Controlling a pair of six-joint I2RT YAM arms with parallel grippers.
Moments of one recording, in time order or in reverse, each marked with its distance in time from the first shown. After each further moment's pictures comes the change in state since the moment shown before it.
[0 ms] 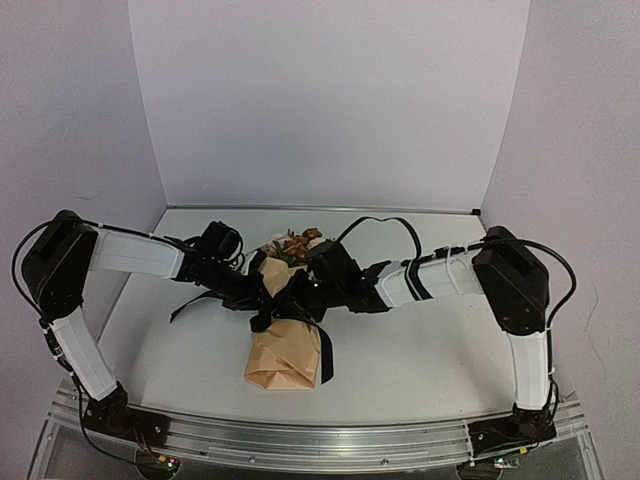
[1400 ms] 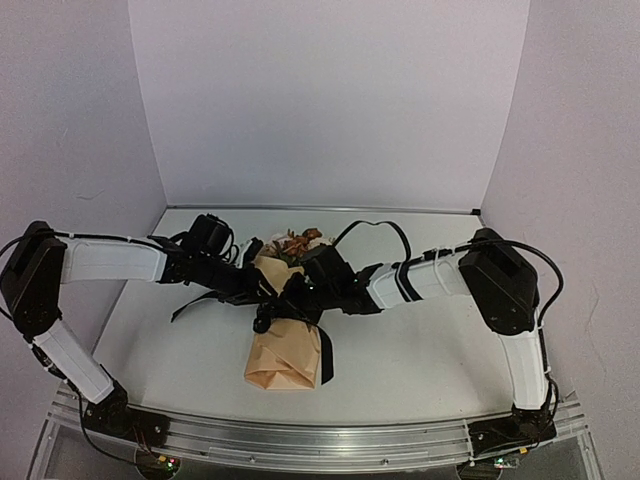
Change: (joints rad) left arm -0.021 -0.149 -0.050 0.014 -0.006 -0.017; right arm 0.000 0.067 0.051 -0.006 0.014 0.004
